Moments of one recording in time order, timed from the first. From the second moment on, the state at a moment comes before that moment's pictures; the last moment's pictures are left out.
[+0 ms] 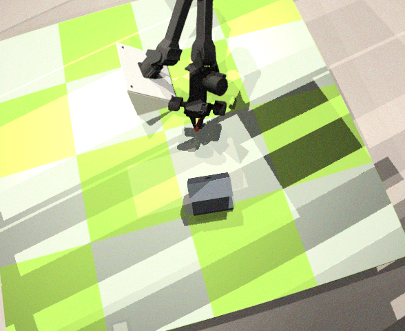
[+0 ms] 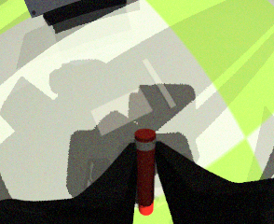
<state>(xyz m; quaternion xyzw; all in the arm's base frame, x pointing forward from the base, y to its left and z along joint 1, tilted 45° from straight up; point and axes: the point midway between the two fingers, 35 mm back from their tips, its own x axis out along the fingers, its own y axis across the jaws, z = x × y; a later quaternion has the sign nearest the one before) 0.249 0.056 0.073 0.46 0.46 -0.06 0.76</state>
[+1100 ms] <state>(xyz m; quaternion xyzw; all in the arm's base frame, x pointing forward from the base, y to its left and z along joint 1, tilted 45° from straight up) 0.231 0.061 0.086 0.45 0.34 -0.12 0.81</state>
